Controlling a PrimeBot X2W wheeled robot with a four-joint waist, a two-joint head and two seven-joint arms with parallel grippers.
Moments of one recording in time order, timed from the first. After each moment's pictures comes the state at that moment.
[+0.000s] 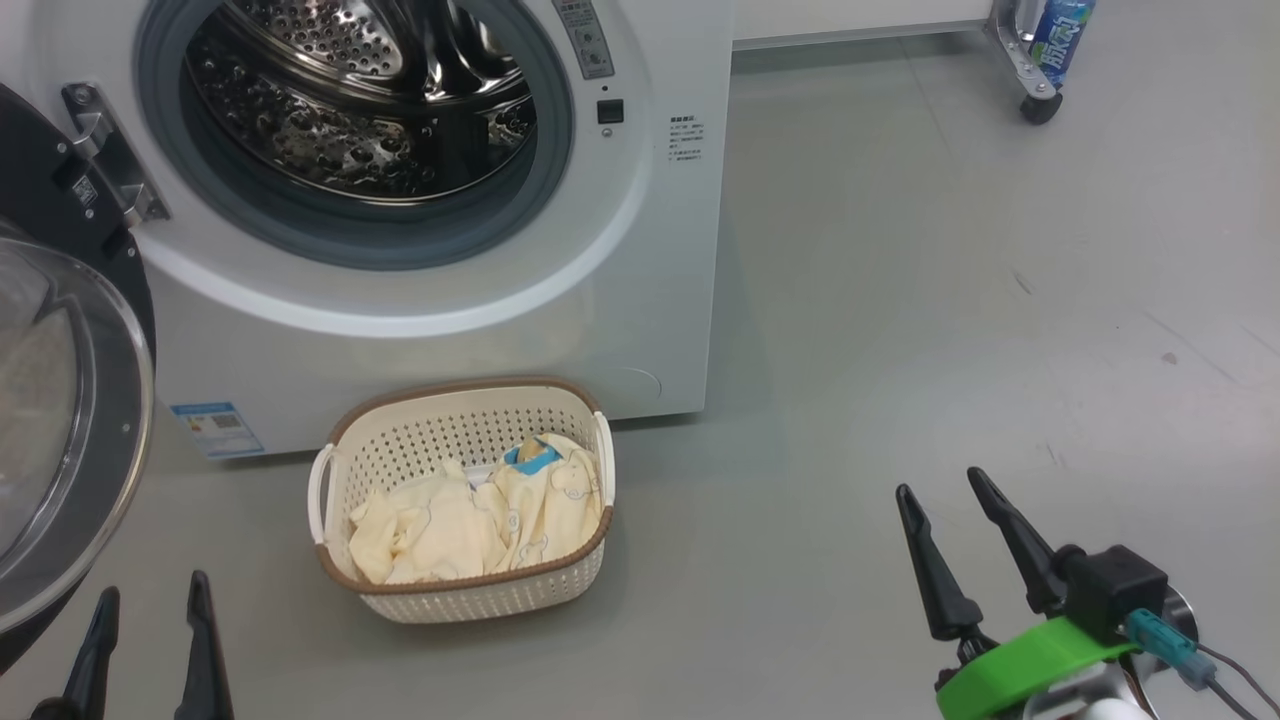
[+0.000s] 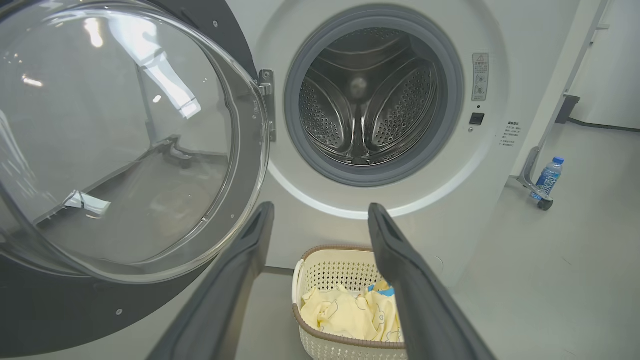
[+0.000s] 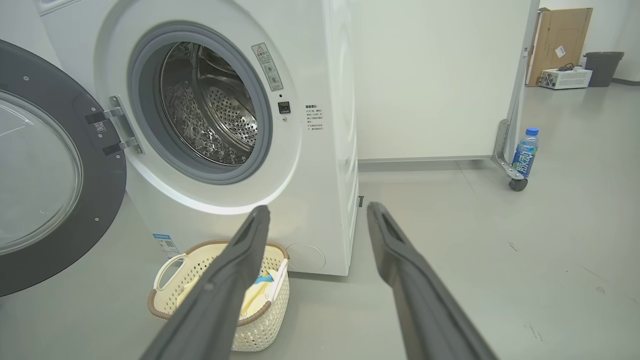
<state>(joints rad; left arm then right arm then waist) 0.18 0.16 0.12 0.01 -0.25 -0.10 -0.20 0.06 -0.05 0.14 0.13 0.16 0.13 -0.25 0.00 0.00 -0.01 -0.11</state>
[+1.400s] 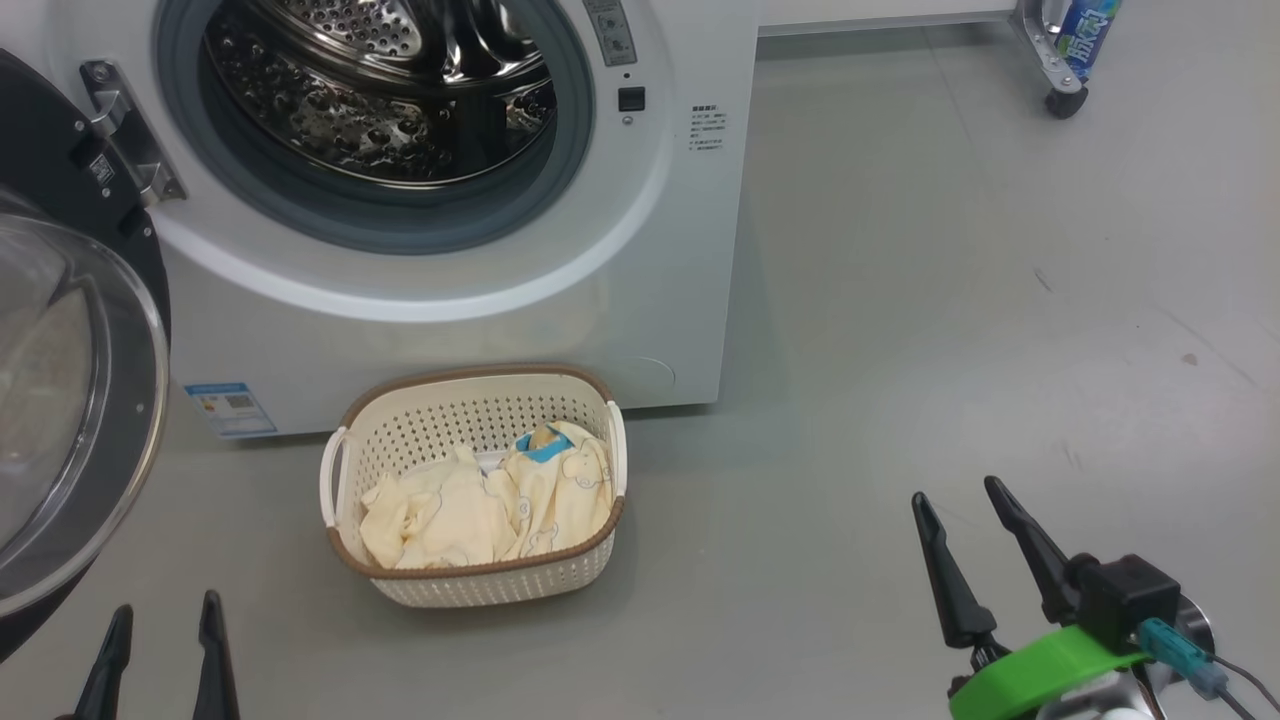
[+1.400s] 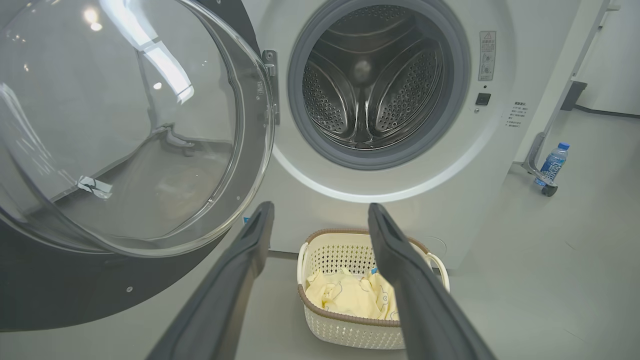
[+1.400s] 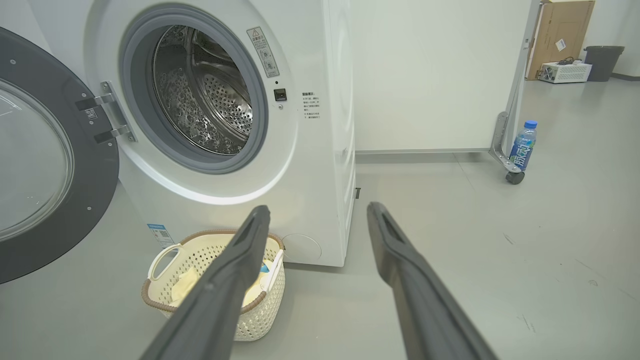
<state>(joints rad) 0.21 0.18 0.09 0.02 -0.25 -0.08 -0.22 0.08 -0.05 0.11 0.12 0.14 0.13 -0.25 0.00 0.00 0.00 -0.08</state>
